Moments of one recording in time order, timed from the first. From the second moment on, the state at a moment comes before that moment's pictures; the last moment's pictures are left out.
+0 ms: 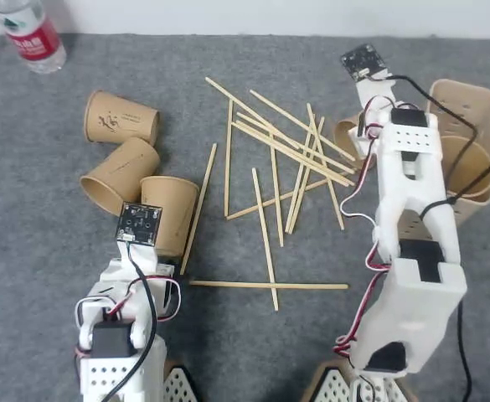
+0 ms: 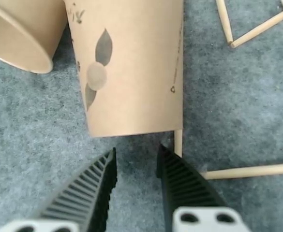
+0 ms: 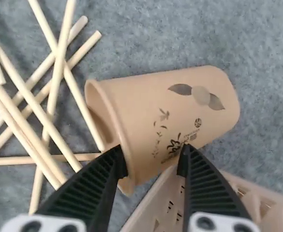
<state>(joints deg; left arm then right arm) -7.6 -103.4 96.7 68.3 -23.8 1.8 20.9 -7.7 54.1 30.1</state>
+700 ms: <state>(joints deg) -7.6 -103.4 96.7 68.3 -23.8 3.3 23.0 -7.7 46.6 30.4</state>
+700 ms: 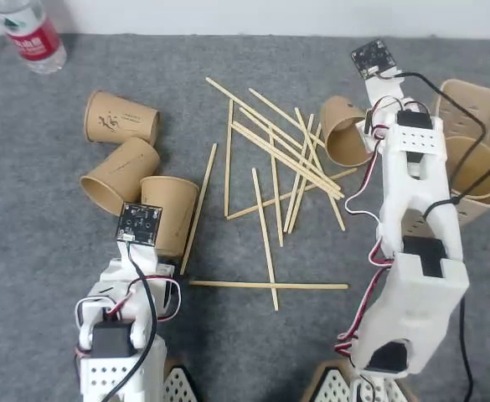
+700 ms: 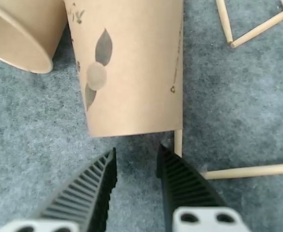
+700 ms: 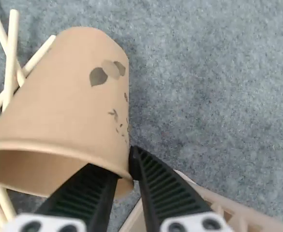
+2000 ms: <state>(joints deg) -7.6 -103.4 96.7 68.3 -23.8 9.9 -16.9 -42.2 100.7 25.4</state>
